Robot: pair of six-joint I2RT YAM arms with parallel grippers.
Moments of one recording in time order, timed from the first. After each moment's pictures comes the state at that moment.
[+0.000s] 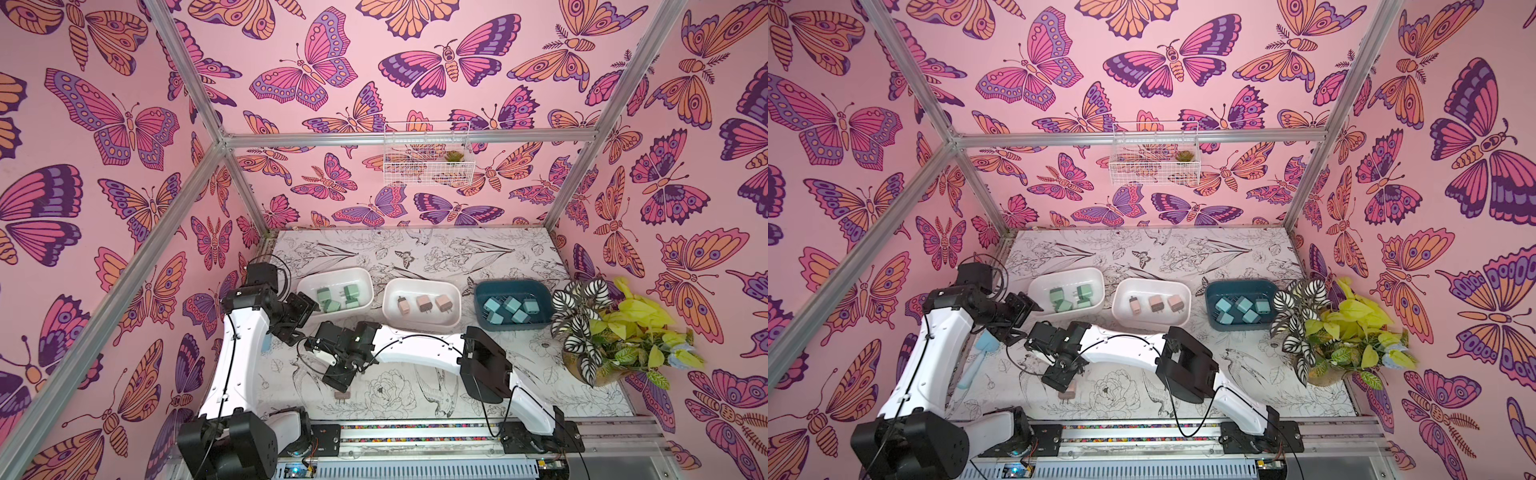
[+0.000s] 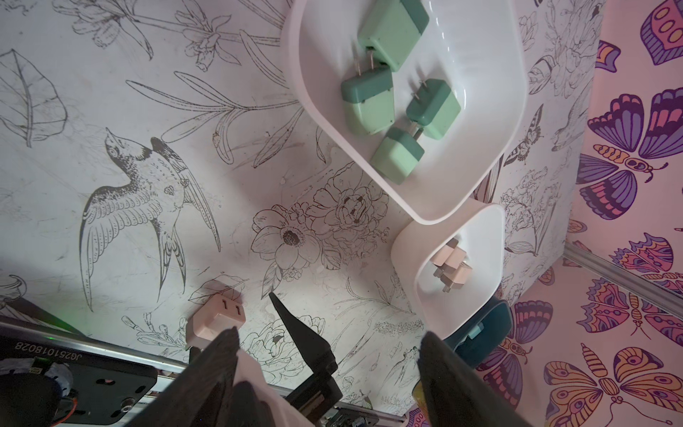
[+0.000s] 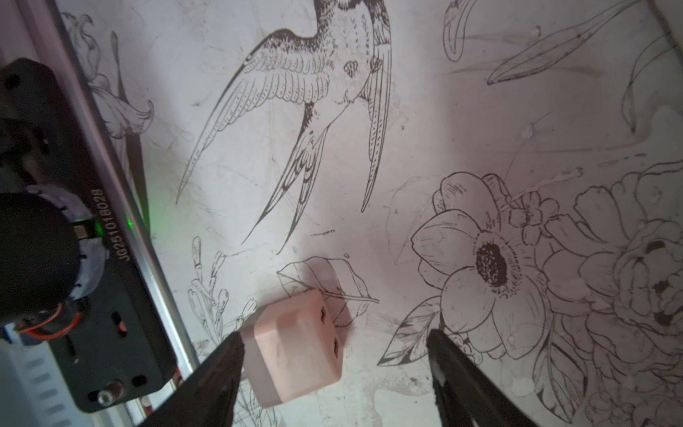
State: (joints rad) left arm 0.17 1.20 1.12 -1.18 0.37 -0.82; right arm 1.28 2.33 2.02 -0.86 -0.05 0.13
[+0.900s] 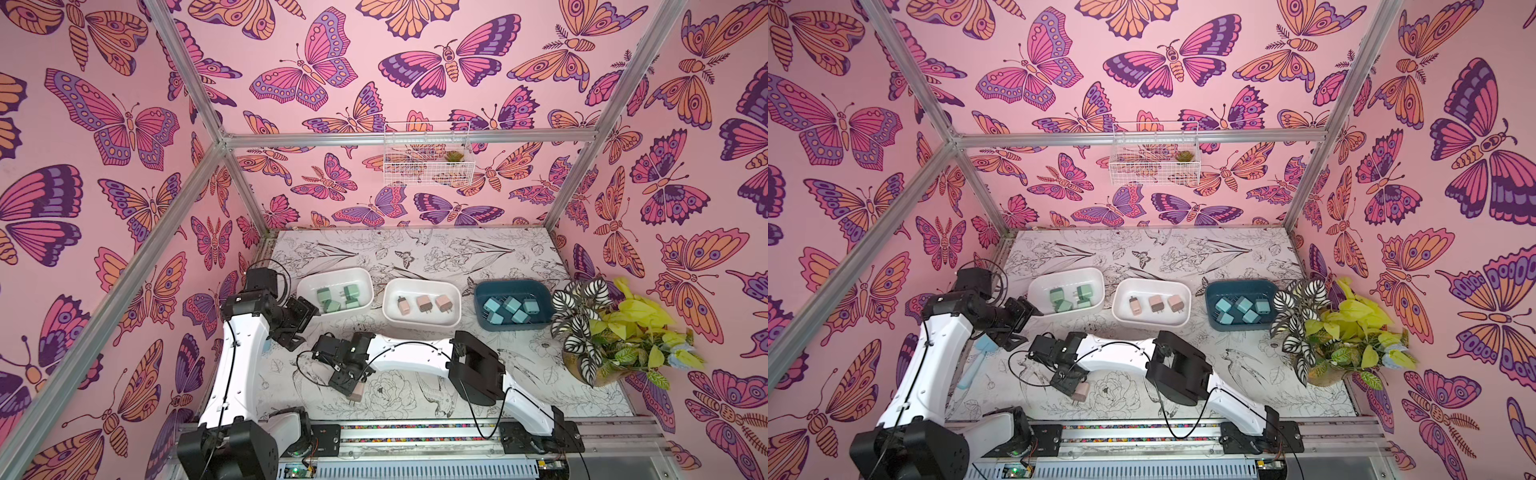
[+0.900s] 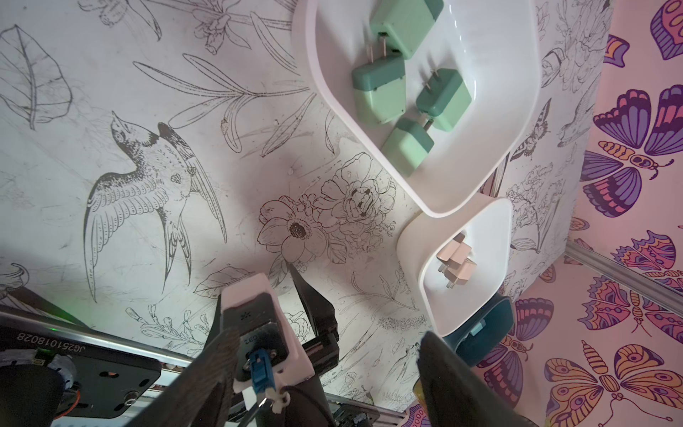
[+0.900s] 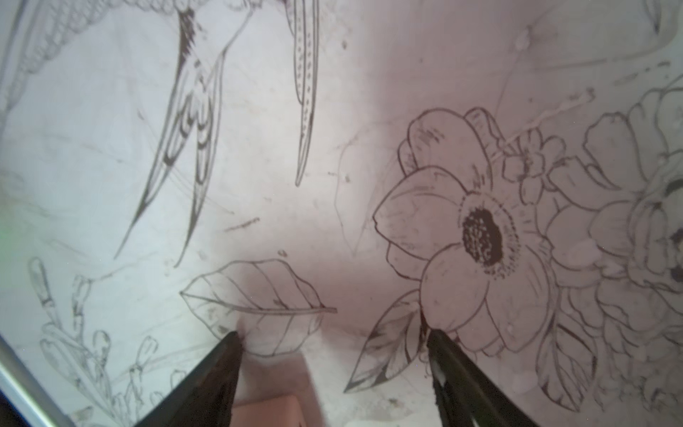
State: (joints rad) left arm 0.18 1.17 1.08 -1.19 0.38 -0.82; right arm 1.30 2.36 1.95 -0.88 0.11 0.18
